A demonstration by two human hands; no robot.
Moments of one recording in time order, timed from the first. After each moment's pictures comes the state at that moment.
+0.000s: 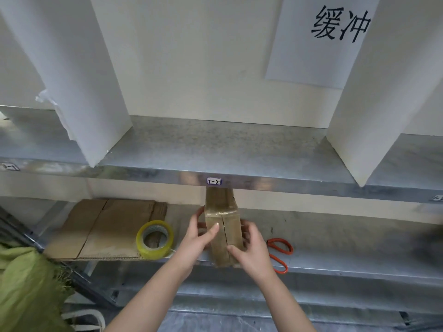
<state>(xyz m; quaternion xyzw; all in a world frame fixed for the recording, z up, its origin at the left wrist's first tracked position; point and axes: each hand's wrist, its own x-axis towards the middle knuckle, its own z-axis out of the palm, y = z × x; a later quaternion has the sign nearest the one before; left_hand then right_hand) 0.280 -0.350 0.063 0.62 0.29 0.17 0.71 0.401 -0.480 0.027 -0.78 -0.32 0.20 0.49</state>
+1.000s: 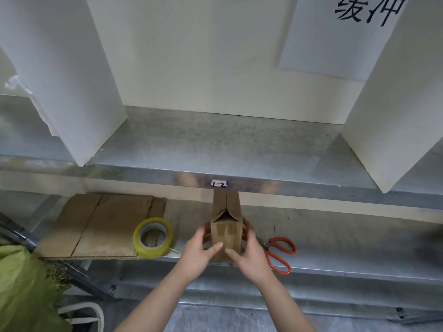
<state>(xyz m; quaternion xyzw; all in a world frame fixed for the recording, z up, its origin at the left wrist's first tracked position) 0.285 -0.345 0.020 0.74 0.32 0.13 0.58 0.408 -0.468 0.001 -0.79 -0.34 0.26 0.45</state>
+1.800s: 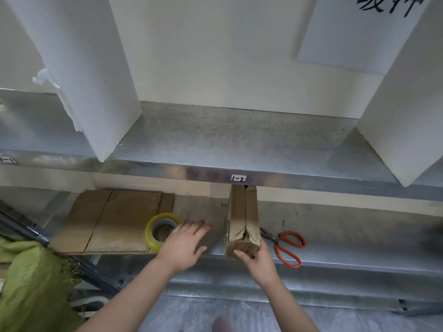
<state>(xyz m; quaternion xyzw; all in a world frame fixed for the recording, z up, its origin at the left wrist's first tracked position) 0.242 -0.278 -0.001 0.98 0.16 0.01 0.08 0.393 -0.467 -0.044 -0.80 -0.26 0.25 0.47</state>
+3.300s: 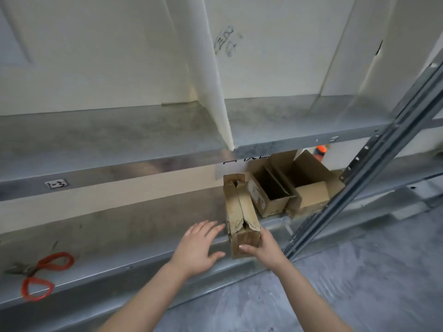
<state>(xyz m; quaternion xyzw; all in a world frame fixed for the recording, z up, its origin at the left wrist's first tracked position) 0.686 -0.820 0.020 0.99 -0.02 0.00 0.15 0.785 -1.033 -0.005 -0.86 -0.14 0.23 0.44</state>
